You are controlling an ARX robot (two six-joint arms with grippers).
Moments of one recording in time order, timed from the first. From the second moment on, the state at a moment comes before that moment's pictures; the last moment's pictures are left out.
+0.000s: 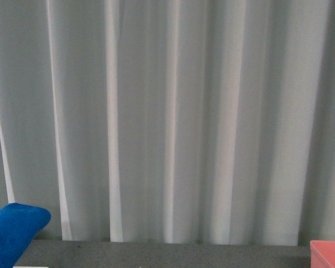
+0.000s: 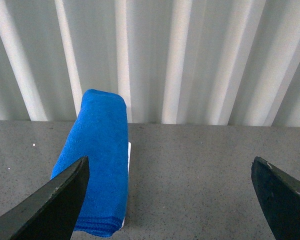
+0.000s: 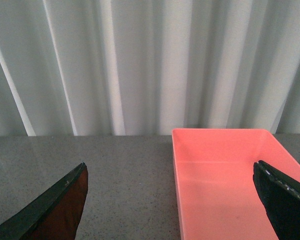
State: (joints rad) left arm 0.00 0.00 0.02 0.00 0.00 0.00; right arm 0.00 0.00 0.02 0.00 0.00 -0.01
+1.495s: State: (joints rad) left arm 0.00 1.79 1.09 -0.07 -0.10 0.21; right arm 0.00 0.00 0.02 0.00 0.00 -0.01
